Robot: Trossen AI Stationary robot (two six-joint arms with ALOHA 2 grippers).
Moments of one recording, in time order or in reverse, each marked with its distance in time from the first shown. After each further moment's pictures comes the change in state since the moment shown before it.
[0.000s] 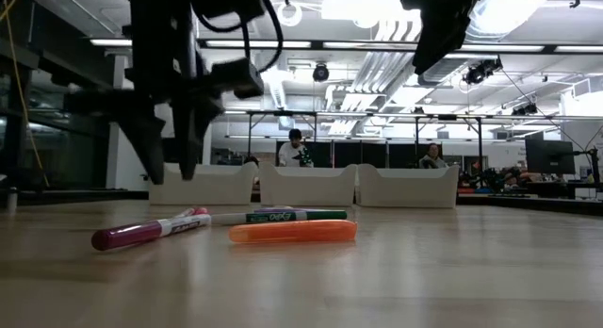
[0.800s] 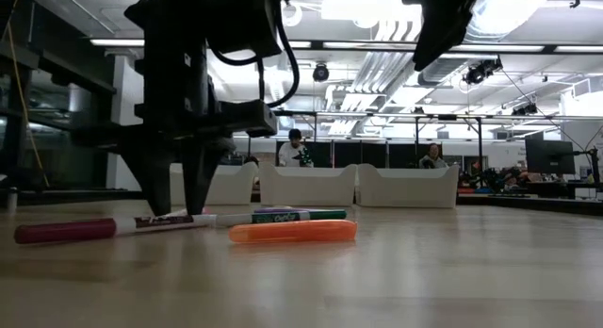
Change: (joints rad) left arm 0.000 0.152 0.006 0.081 0.031 0.008; right arm 0.063 0.000 0.000 0.000 0.028 0.027
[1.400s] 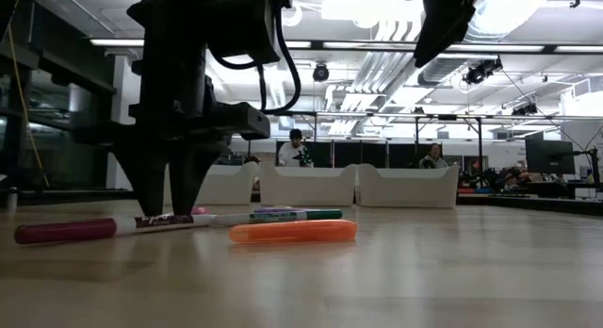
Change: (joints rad) left arm 0.000 0.027 -0.001 -0.082 0.031 0.128; right arm 0.065 0.000 0.000 -0.004 0.027 0.044
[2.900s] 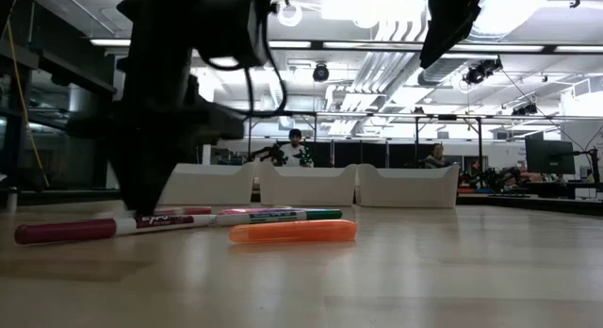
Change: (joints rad) left arm 0.013 -0.061 -0.008 -0.050 -0.005 0.136; right arm 0.032 0.000 0.000 -0.041 0.056 0.004
